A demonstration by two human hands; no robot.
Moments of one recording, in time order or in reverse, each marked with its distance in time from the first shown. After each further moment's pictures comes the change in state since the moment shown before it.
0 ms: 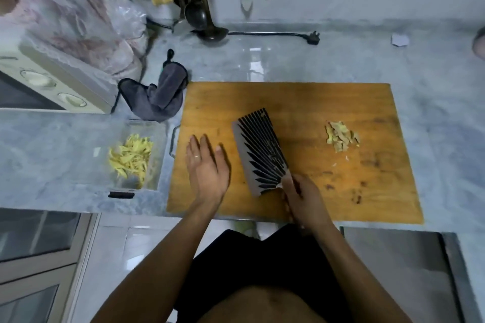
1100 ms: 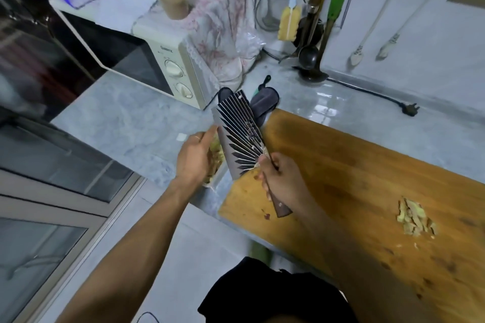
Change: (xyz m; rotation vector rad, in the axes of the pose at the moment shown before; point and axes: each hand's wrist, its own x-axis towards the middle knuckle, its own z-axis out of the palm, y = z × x) left_hand 0.053 -0.082 -0.149 0.196 0.130 0.009; right_hand 0.057 -0.165 0.111 0.015 -0.464 -0.174
